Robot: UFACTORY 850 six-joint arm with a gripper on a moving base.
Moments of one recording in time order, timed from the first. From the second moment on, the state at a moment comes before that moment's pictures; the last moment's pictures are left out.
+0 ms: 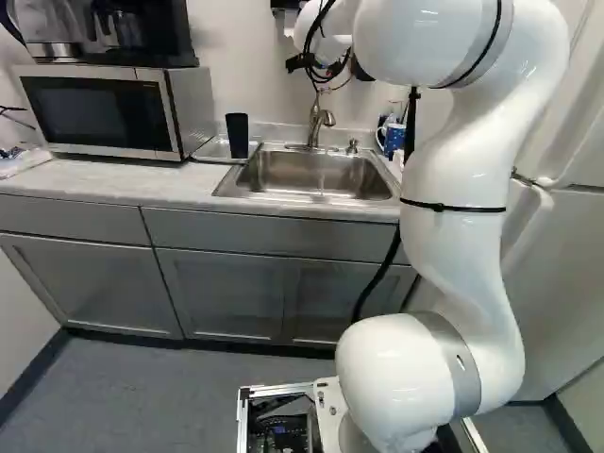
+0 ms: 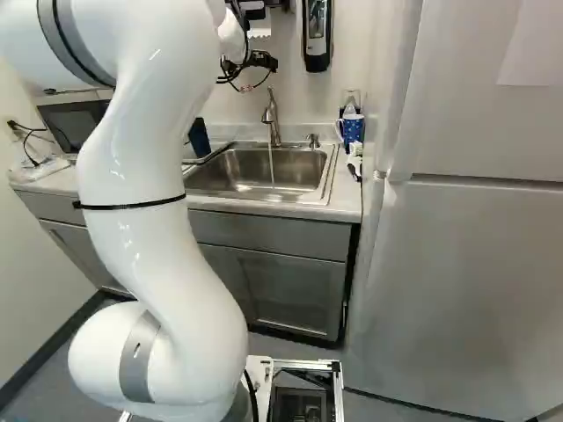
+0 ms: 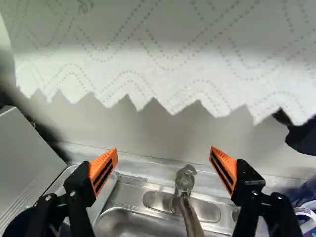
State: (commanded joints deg) arm 2.9 -22.5 -97.5 1.1 -1.6 -0.6
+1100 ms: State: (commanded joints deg) arm 4.0 -28.5 -104.8 1.1 -9.8 -0.6
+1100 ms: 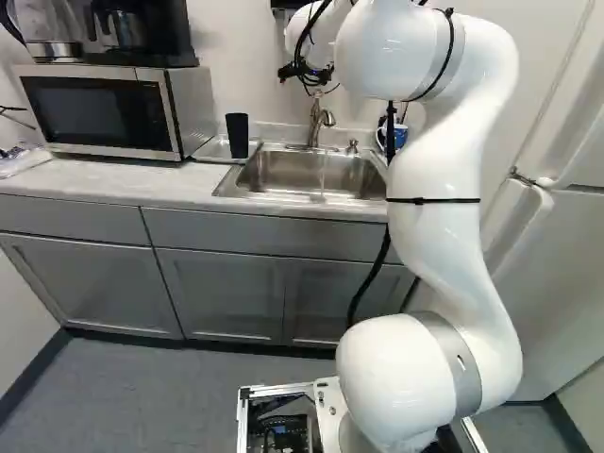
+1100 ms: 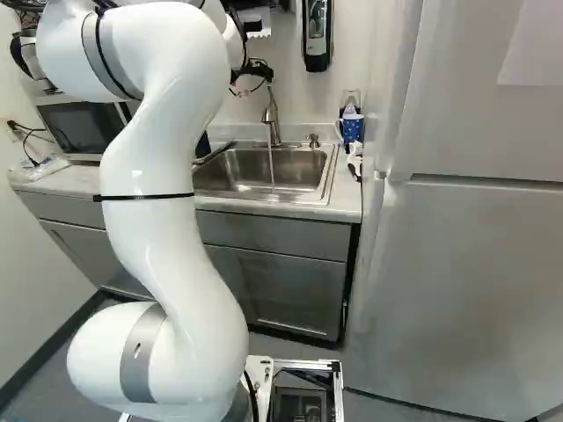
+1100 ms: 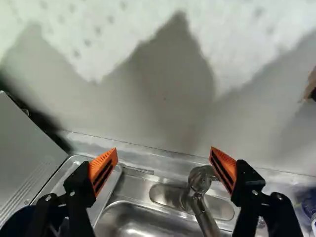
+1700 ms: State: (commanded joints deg) arm 4.2 -28.5 -104.8 1.1 -14.4 -0.6
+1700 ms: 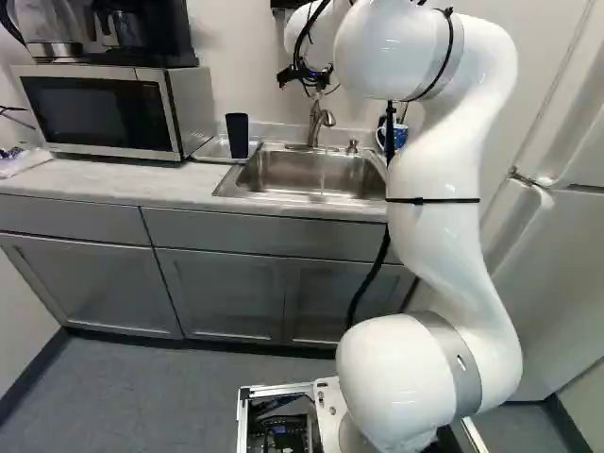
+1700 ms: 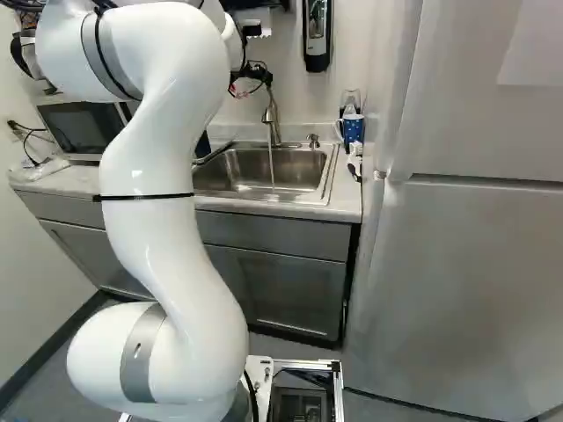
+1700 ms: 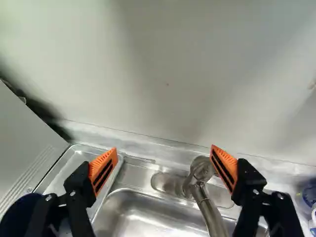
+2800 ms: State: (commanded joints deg) arm 2.6 -23.5 -100.0 1.1 -15.2 -0.6
